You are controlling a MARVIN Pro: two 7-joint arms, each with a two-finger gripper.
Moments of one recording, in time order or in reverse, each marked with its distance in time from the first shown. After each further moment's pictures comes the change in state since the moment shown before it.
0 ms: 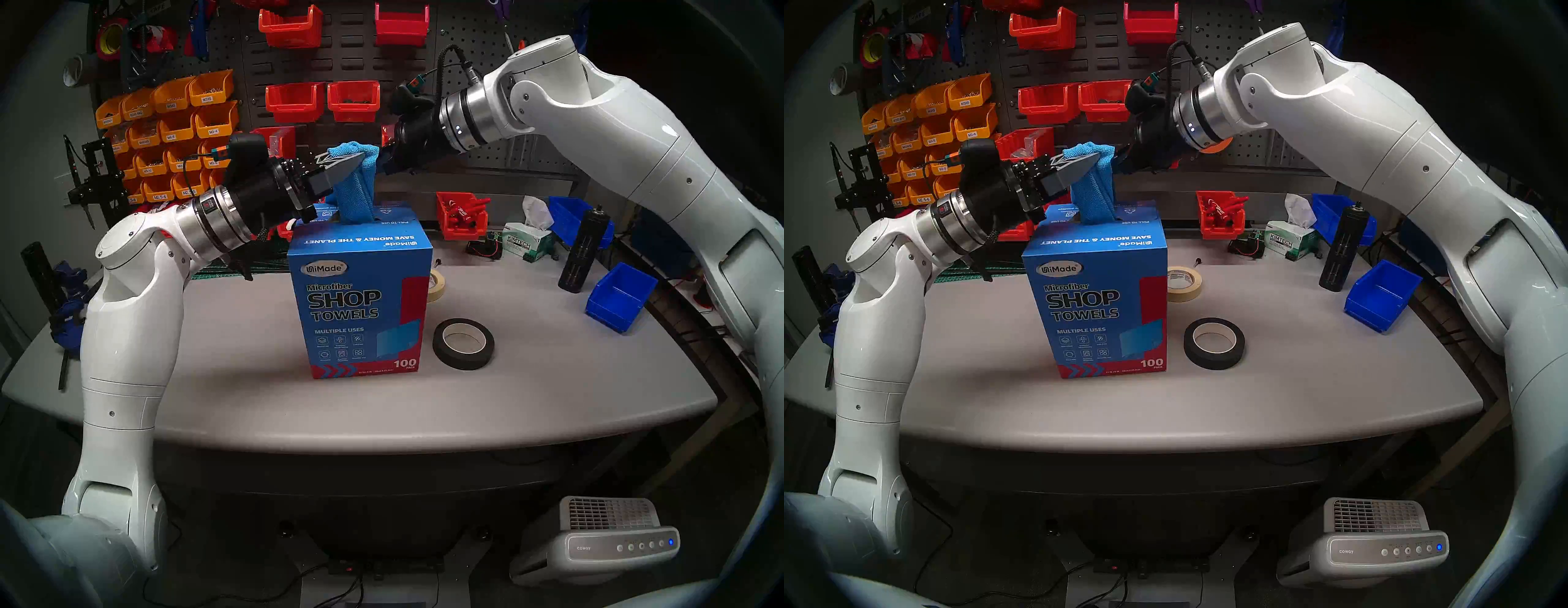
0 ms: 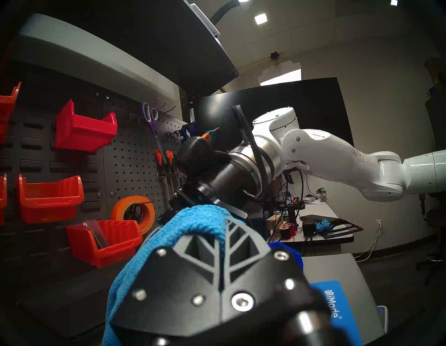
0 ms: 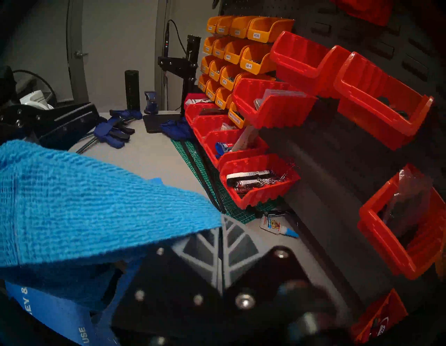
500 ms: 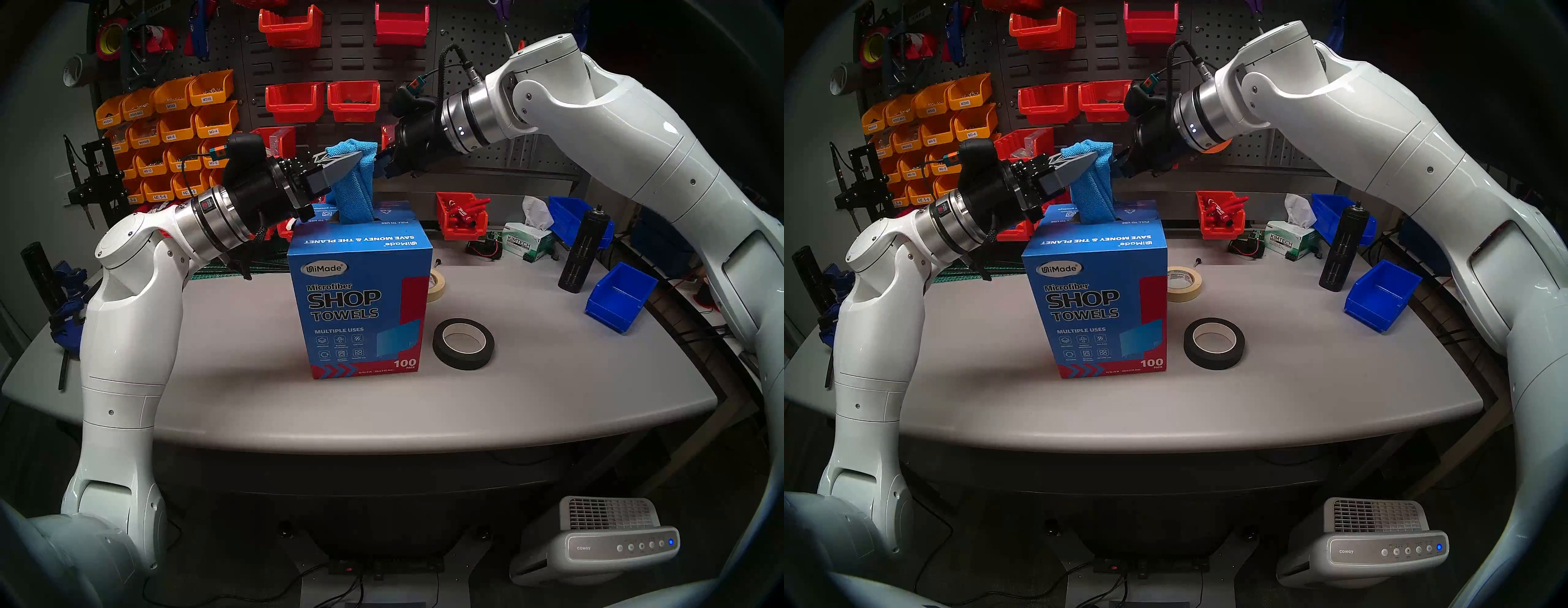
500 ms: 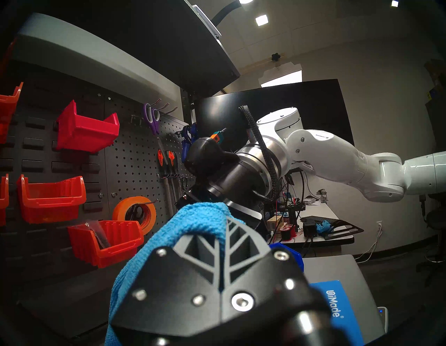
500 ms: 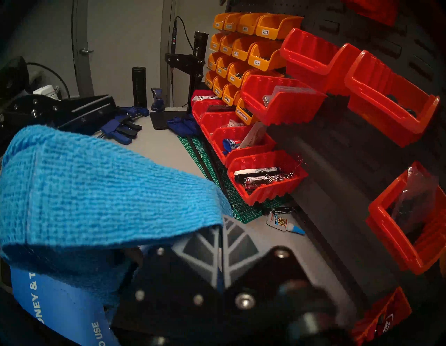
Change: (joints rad) left arm -0.006 0.002 -0.001 0.011 -0.008 -0.003 -0.001; right arm -0.004 0.013 -0.007 -0.030 0.009 0.025 0.035
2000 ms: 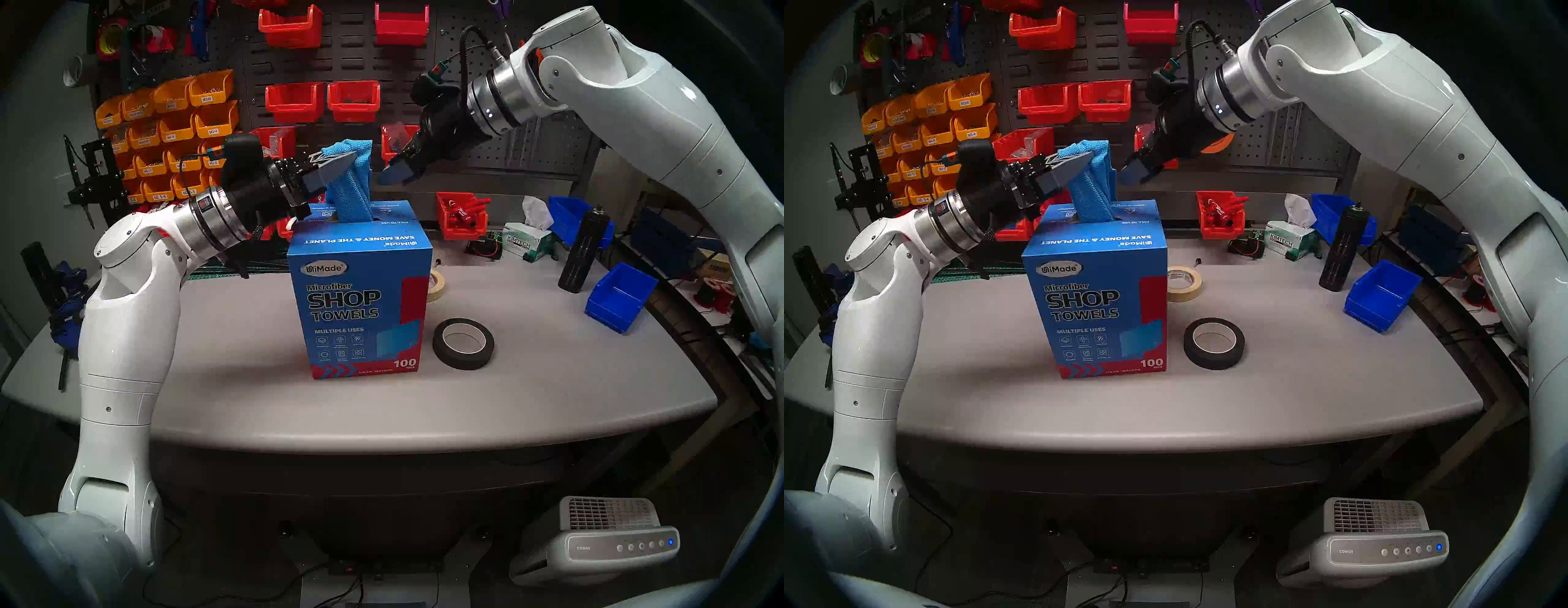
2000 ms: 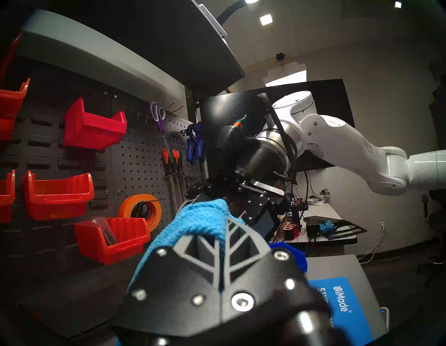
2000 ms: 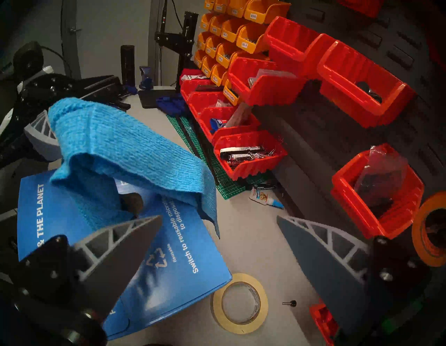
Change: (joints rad) left arm -0.008 0.012 -0.003 0.019 -0.012 -0.004 0.003; right arm 0.060 0.067 0.000 -0.052 -0.070 0.103 0.045
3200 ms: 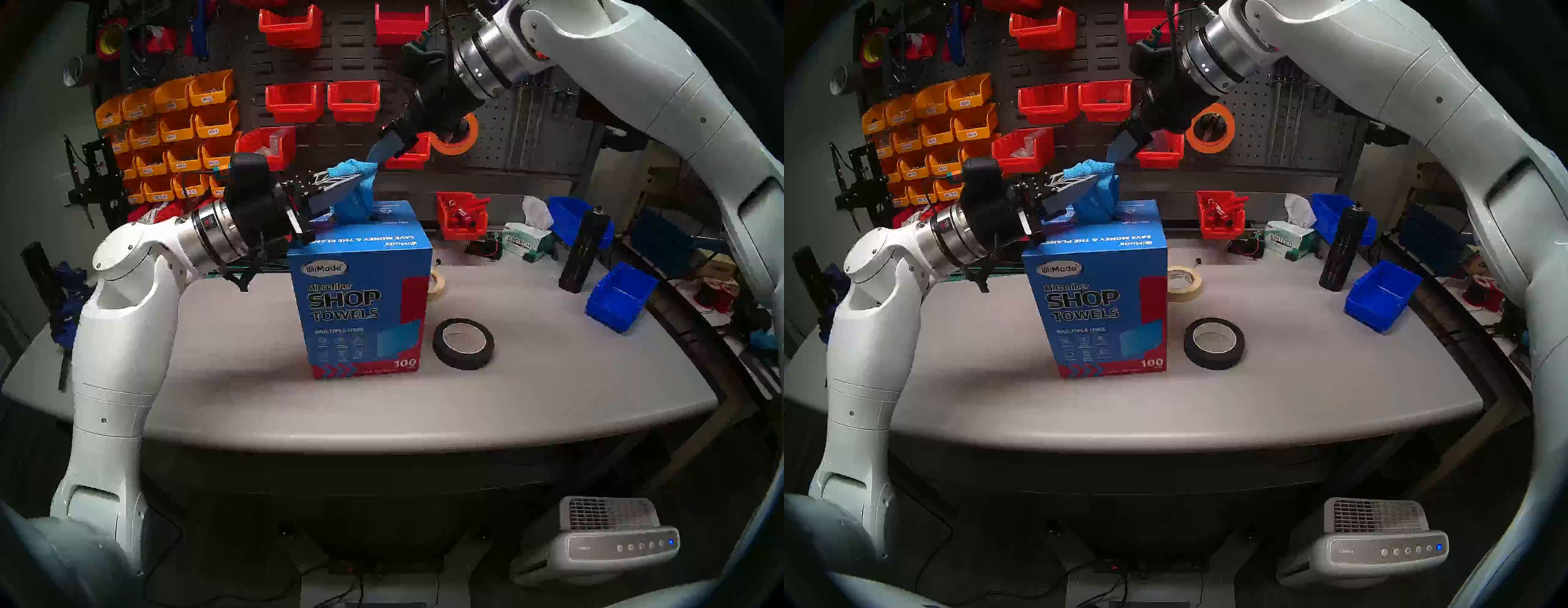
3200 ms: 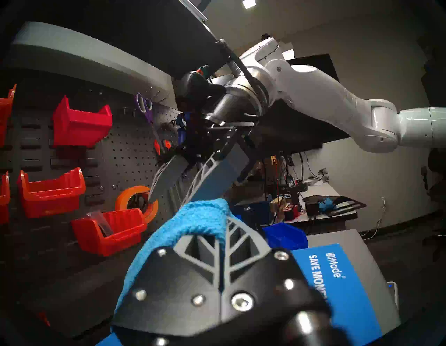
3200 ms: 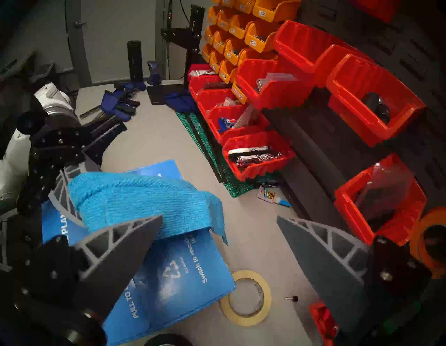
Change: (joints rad) left arm 0.041 0.042 0.017 -0.007 0.047 -0.085 -0.006; right arm 0.164 -0.094 -0.064 0.139 -0.079 0.092 0.190
